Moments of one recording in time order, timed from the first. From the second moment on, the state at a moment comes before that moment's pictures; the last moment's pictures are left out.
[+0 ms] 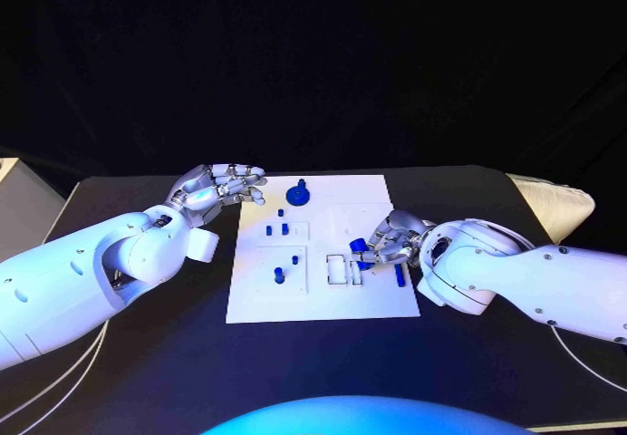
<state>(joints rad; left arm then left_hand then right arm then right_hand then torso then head) 0.86 -0.93 0.34 1.52 -0.20 -0.10 0.28 1.41 -0.19 0.49 0.08 0.22 0.95 0.18 0.22 0.33 1.14 0.13 0.14 0.07 1.01 0.07 0.62 0.34 0.17 0.90 0.17 0.55 0.61 1.22 -0.84 -0.17 1.74 -1.10 -0.38 -0.58 1.23 -0.08 0.00 0.29 0.52 1.04 0.08 0.29 0.53 1.46 0.00 1.57 1.31 1.46 -0.06 1.57 1.31 0.04 1.47 0.04 1.47 1.31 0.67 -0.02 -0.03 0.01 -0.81</state>
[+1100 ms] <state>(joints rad) 0.86 -0.93 0.34 1.52 -0.21 -0.10 0.28 1.41 -0.19 0.49 0.08 0.22 0.95 0.18 0.22 0.33 1.14 0.13 0.13 0.08 1.01 0.07 0.62 0.35 0.17 0.90 0.17 0.55 0.61 1.20 -0.72 -0.18 1.66 -1.08 -0.32 -0.58 1.20 -0.10 0.03 0.29 0.43 1.05 0.08 0.31 0.54 1.46 0.00 1.57 1.31 1.46 -0.06 1.57 1.31 0.04 1.47 0.04 1.47 1.31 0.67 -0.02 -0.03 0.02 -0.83</state>
